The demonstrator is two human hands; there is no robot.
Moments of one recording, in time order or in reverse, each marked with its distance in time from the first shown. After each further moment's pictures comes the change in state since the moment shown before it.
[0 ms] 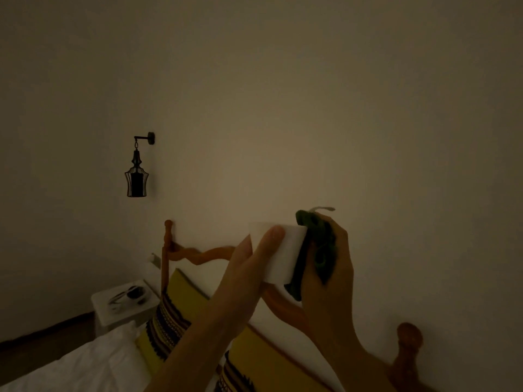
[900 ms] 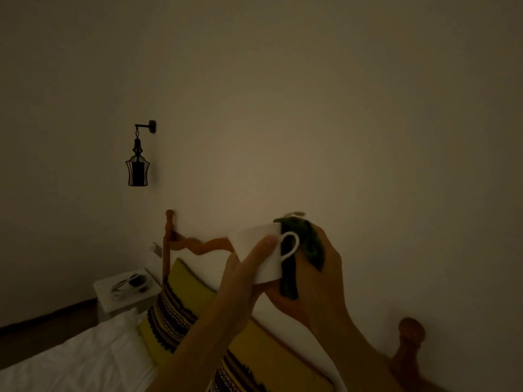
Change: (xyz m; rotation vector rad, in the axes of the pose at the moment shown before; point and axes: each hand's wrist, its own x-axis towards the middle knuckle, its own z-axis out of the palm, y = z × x) left_hand 0.007 -0.037 -0.016 -0.152 0.193 -0.047; right_hand 0.006 0.030 0.010 0.137 -0.125 0.329
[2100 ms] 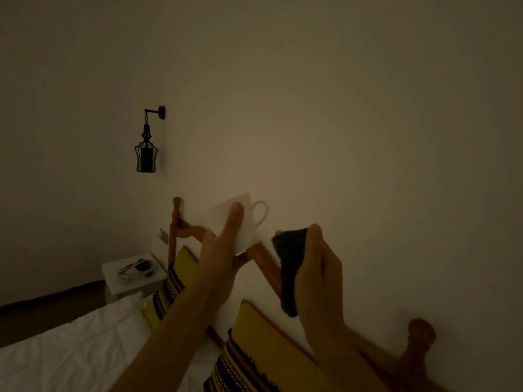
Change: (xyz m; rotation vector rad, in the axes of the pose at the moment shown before) left_hand 0.014 0.027 -0.029 0.005 0.223 0.094; right_hand -0.022 -0.003 0.025 -0.165 0.050 0.080
